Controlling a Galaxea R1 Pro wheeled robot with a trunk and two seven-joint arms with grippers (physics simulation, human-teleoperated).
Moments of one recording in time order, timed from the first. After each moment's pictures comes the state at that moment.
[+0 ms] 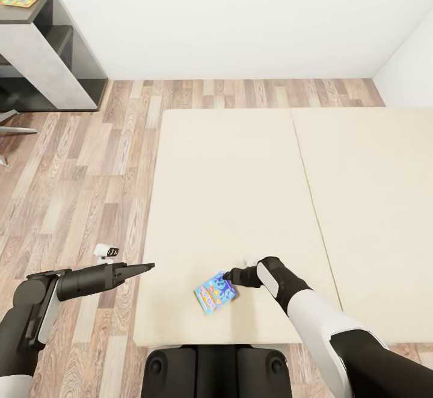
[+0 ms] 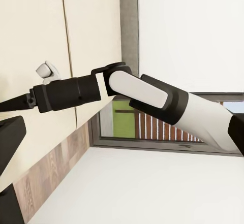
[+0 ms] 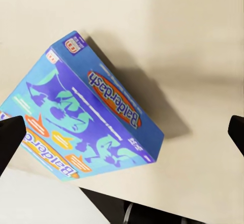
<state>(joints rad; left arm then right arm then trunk) -0.46 0.21 0.26 -1.37 0.09 1.00 -1.56 -0.92 0.14 0.13 -0.34 -0.32 0.64 0.11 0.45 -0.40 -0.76</state>
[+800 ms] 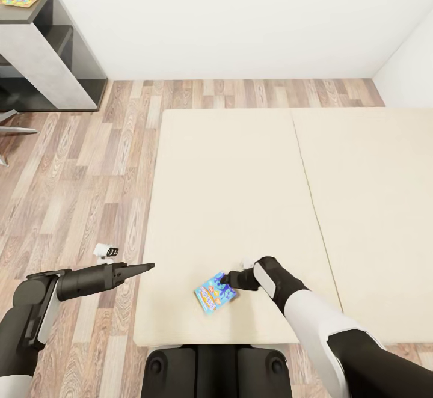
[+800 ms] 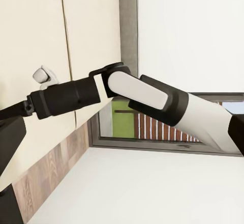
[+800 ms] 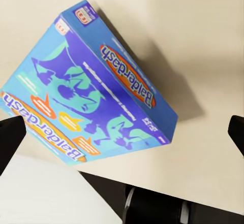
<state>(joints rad) -0.46 0.21 0.26 -1.37 0.09 1.00 -1.57 -0.92 0.16 0.13 -0.34 -0.32 0.69 0.09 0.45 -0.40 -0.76</state>
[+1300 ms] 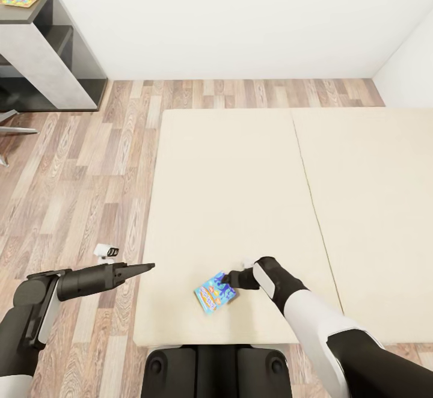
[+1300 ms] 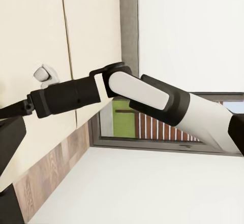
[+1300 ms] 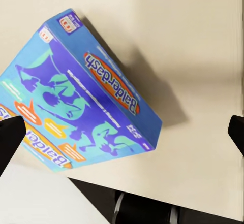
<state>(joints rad) -0.46 0.21 0.26 -1.37 0.09 1.00 -1.56 -0.92 0.16 0.15 -0.34 -0.33 0.67 0.05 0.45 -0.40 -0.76</state>
